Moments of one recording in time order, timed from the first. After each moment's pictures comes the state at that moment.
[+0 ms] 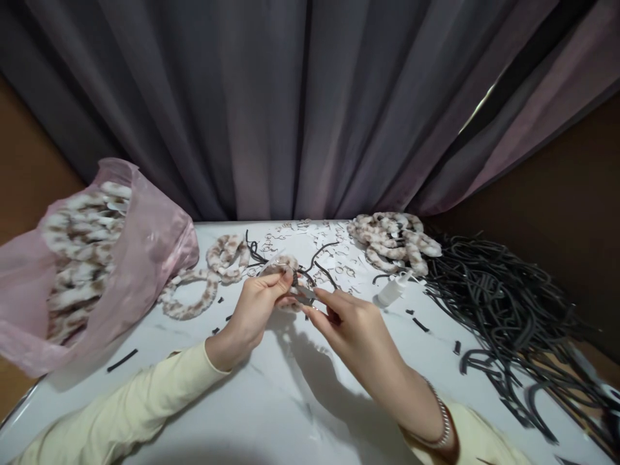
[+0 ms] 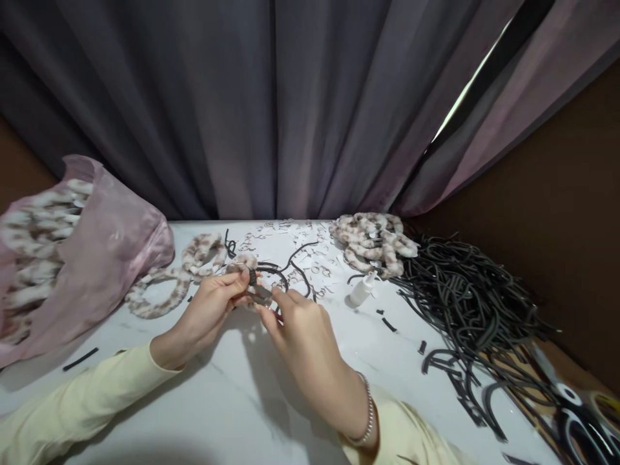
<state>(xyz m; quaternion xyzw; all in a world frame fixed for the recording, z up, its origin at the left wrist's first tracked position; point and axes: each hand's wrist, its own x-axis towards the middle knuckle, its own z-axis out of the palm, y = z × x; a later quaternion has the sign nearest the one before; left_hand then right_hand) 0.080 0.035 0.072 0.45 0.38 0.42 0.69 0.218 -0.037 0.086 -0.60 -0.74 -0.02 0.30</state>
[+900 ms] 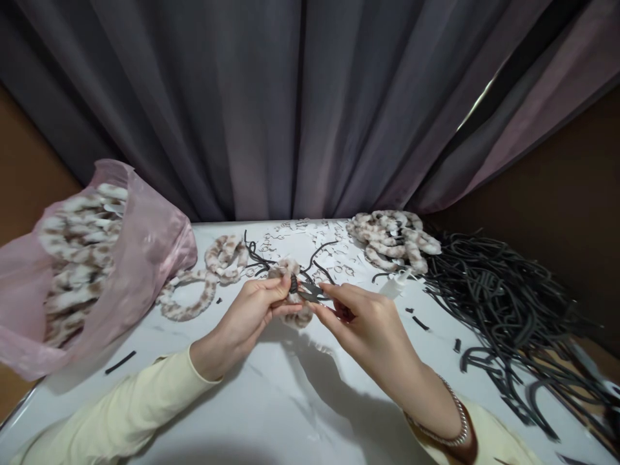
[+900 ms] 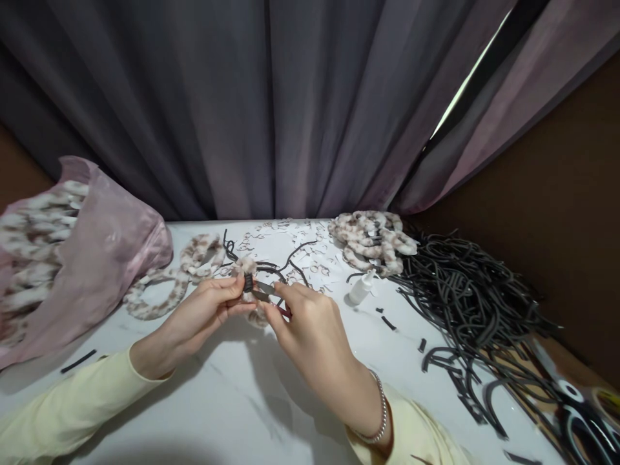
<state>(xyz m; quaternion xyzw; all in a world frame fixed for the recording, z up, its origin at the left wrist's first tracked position) 0.072 0.029 0.083 0.43 0.36 0.35 0.75 0.230 -0.037 0.098 -0.58 -0.74 -0.01 0.35</state>
